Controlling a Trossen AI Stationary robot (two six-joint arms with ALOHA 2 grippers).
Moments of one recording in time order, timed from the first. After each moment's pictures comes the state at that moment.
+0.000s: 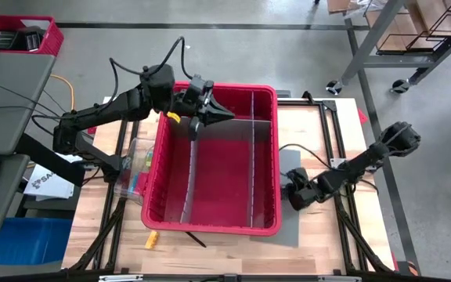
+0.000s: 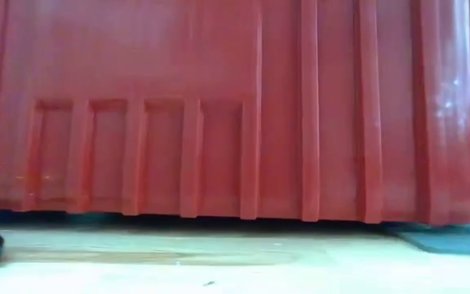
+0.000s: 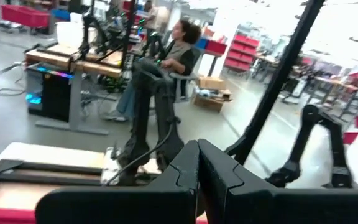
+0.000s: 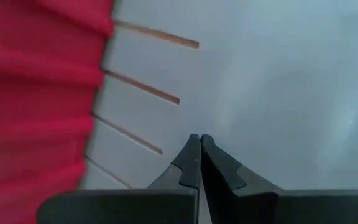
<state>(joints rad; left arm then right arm) 0.24 1.44 1.61 -0.19 0.42 -0.24 0.51 1.39 0.43 -0.34 0.38 1.85</state>
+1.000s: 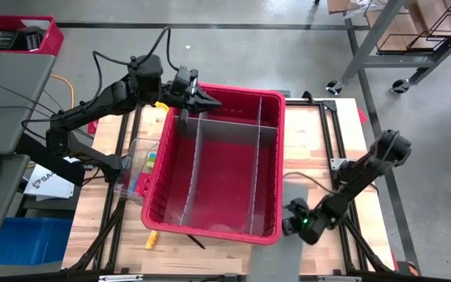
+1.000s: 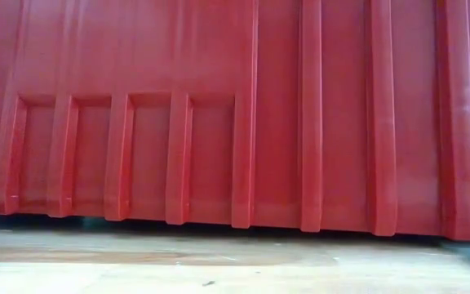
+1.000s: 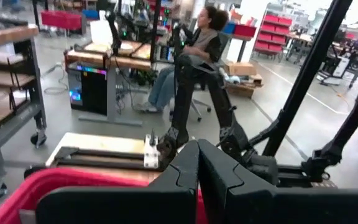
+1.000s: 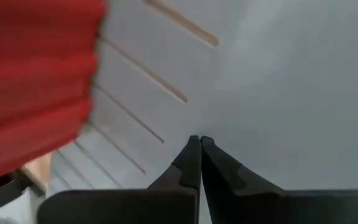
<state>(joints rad) 0.33 1.36 1.61 -0.36 0.41 -0.10 0.84 1.55 0.61 -0.21 0.23 2.06</state>
